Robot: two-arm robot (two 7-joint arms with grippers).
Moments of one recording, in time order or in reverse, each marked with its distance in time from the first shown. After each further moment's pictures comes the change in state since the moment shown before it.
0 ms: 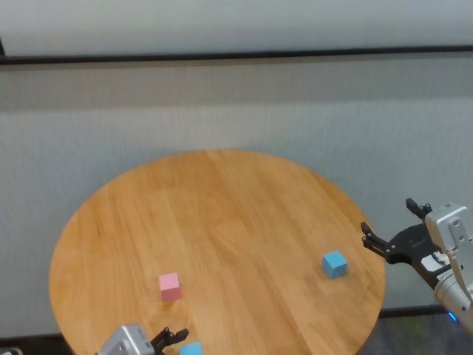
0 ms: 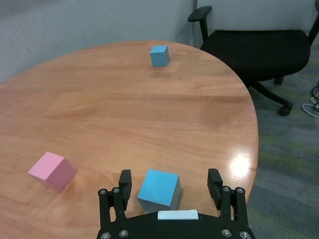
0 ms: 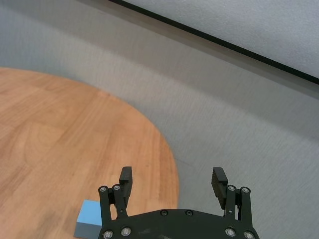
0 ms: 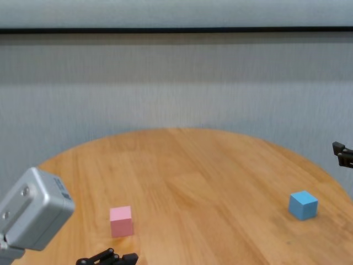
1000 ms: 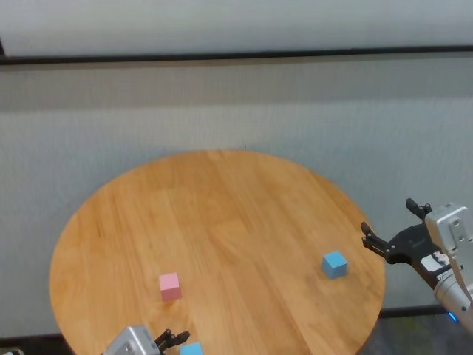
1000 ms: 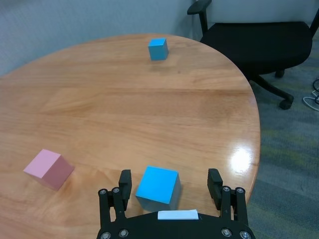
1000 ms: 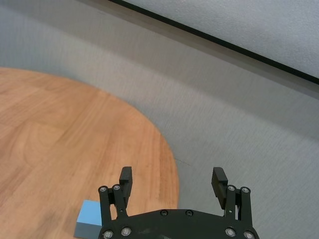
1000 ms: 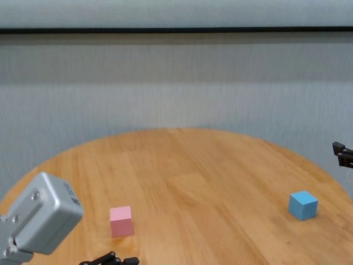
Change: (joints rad) left arm -0.009 -0.005 0.008 0.007 0.023 0.020 0.007; right arm 0.000 0.000 0.000 0.000 0.000 0.000 0.000
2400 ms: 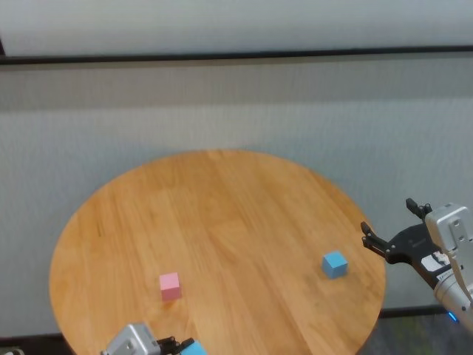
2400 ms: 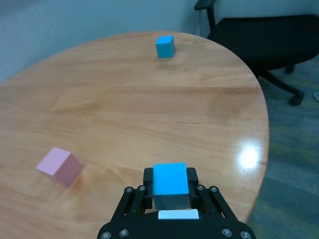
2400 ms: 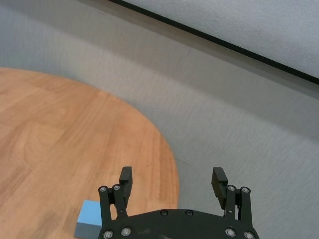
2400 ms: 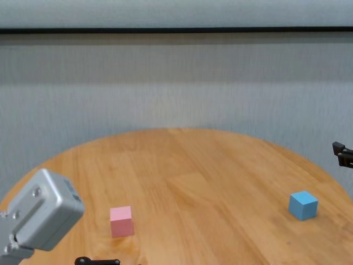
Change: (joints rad) left arm 0.003 -0.003 -0.006 -0.027 0.035 0.027 0.032; right arm 0.000 0.000 0.000 0.000 0.000 0.000 0.000
